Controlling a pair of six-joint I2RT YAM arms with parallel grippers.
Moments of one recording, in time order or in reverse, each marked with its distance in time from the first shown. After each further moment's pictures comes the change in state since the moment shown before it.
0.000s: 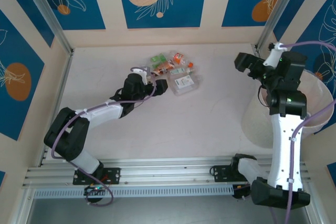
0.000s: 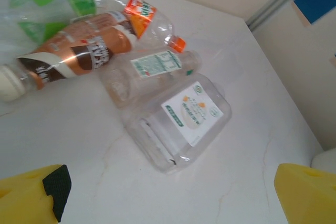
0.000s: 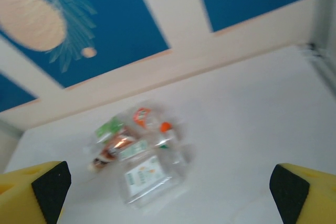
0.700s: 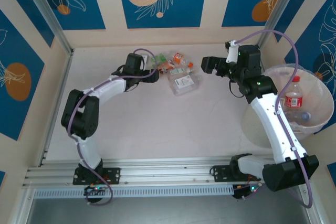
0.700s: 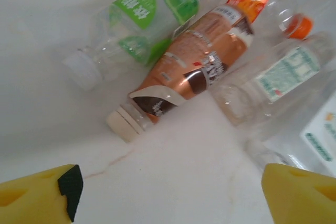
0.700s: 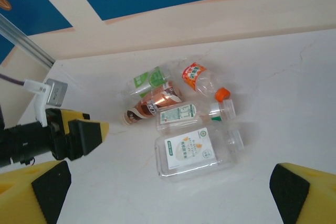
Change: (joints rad) left arm 0.145 0.308 0.485 -0.503 -0.042 0.359; right arm 0.333 0.173 -0.084 0.144 0.115 -0.019
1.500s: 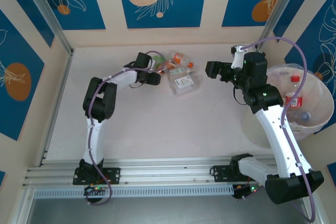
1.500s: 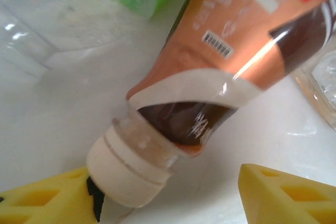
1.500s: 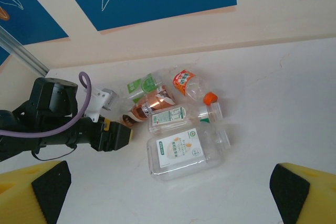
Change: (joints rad) left arm 0.012 0.360 0.328 -0.214 0.051 0.108; right arm 0.001 -0.120 -0.060 -0.007 0.051 -0.009
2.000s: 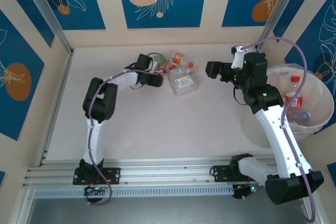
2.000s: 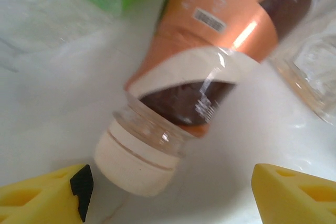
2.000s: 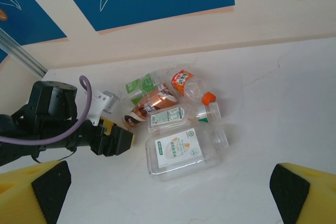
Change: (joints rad) left arm -0.010 0.002 -0.011 0.027 -0.012 0.045; right arm 0.000 -0.001 -0.001 -0.001 0.004 -0.002
